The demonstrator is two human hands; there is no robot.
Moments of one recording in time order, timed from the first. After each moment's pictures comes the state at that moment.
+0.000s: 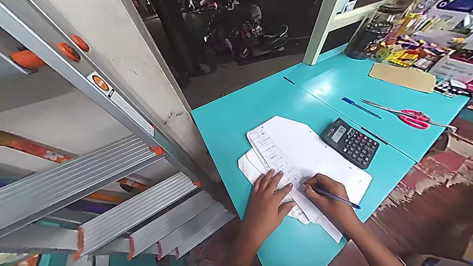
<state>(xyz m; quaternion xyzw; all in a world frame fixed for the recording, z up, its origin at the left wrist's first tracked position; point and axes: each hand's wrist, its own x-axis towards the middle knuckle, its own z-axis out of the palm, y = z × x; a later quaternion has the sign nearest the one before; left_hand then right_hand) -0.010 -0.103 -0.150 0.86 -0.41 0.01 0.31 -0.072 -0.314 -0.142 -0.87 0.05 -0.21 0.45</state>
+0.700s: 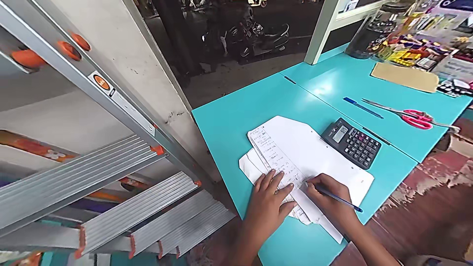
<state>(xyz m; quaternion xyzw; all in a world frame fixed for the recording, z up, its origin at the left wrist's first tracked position) -0.010 -0.103 -0.148 0.86 -0.41 0.01 0.31 -0.072 -0.312 -0.144 -0.87 0.07 -0.24 0.43</state>
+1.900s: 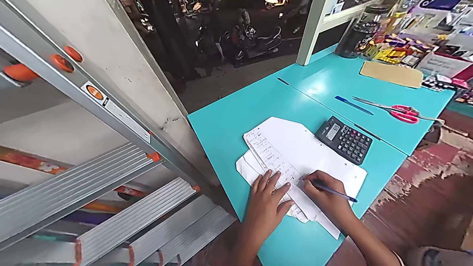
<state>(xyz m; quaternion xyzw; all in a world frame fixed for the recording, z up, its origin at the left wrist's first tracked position) -0.010 -0.104 -0.151 0.86 -0.41 0.03 0.30 -0.072 -0.313 -0.142 -0.85 0.09 -0.23 0.47</state>
